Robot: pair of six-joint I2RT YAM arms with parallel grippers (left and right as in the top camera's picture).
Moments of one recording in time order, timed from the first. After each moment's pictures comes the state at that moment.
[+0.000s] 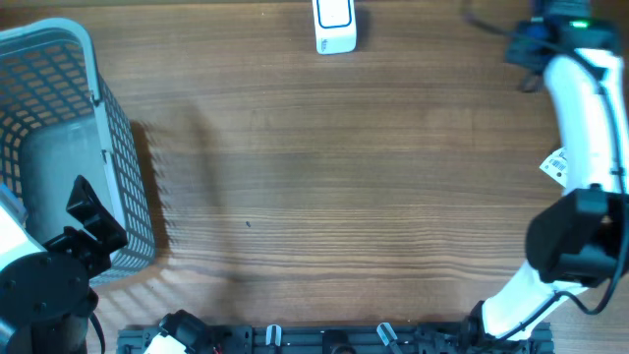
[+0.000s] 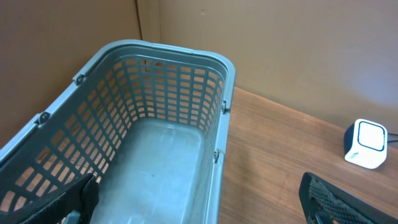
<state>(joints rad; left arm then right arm) -0.58 0.82 1.70 -1.54 -0.92 -0.64 -0.15 1.91 1.84 -0.90 0.33 0.22</state>
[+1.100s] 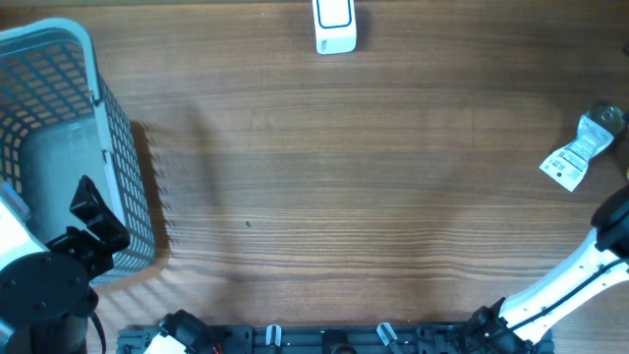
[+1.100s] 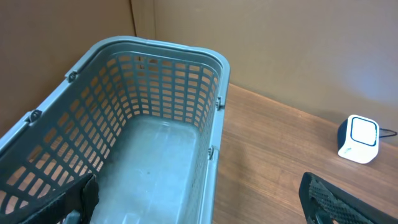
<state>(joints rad) -0.58 0.82 1.70 -1.53 -0.89 -0.64 -0.73 2.24 1.84 -0.66 0.15 0.19</state>
